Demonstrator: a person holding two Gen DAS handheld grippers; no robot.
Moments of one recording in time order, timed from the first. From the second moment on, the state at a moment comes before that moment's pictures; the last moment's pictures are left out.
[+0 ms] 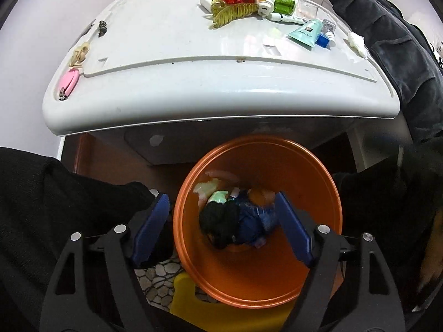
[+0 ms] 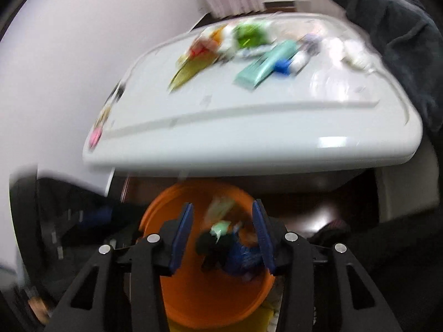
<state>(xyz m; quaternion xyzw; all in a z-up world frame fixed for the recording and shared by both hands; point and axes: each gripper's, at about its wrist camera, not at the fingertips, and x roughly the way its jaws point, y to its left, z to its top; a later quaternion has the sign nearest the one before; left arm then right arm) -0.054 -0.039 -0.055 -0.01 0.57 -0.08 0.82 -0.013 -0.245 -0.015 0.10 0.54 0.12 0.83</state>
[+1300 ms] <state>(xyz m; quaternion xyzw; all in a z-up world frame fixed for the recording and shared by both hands) 0.105 -0.052 -0.024 0.00 0.48 -0.10 0.87 0.151 -0.267 0.003 0.14 0.52 0.09 0.84</state>
